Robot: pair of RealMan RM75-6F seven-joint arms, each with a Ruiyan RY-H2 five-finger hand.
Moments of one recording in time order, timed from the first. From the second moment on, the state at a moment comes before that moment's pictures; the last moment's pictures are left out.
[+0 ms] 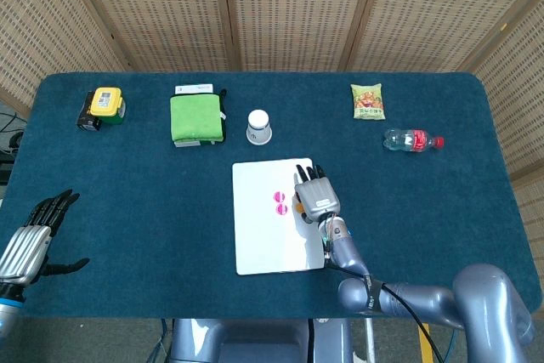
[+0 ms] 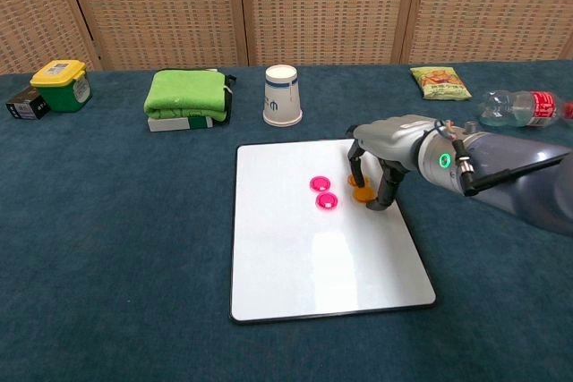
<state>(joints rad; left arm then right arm) -0.17 -1.05 0.02 -1.69 1.51 1.33 -0.19 0.98 -1.73 0.19 -1.42 -0.52 0.98 -0.82</state>
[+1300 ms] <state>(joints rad) -0.16 -1.07 0.02 -1.67 1.54 1.36 -0.19 0.73 -1.37 0.08 -1.66 -1.07 1.22 -0.42</state>
